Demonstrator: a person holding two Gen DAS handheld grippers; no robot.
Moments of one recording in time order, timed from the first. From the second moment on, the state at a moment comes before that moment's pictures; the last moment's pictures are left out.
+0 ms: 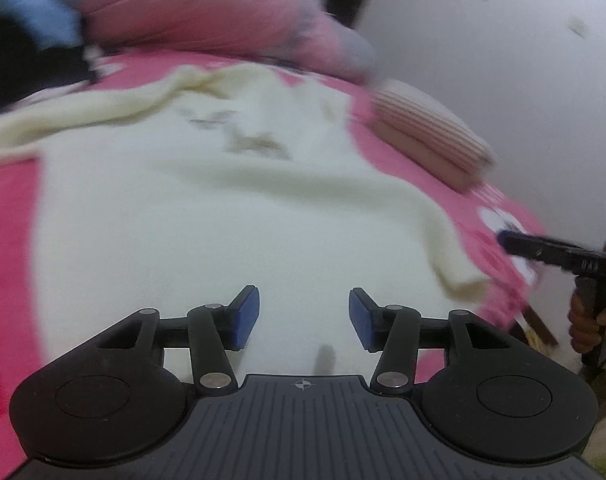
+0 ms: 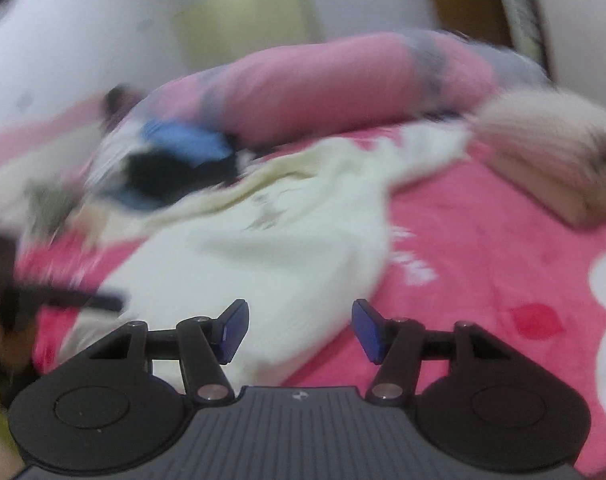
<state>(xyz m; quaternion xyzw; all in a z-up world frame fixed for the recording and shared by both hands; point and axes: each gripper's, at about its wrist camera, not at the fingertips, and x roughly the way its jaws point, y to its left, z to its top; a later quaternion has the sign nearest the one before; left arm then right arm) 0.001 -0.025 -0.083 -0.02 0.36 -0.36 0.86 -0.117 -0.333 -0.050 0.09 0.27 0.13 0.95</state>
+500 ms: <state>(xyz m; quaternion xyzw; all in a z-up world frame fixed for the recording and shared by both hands) -0.038 -0.161 -0.107 0.18 0.29 -0.46 0.82 -0.146 -0.329 -0.094 0.15 0.30 0.06 0.94</state>
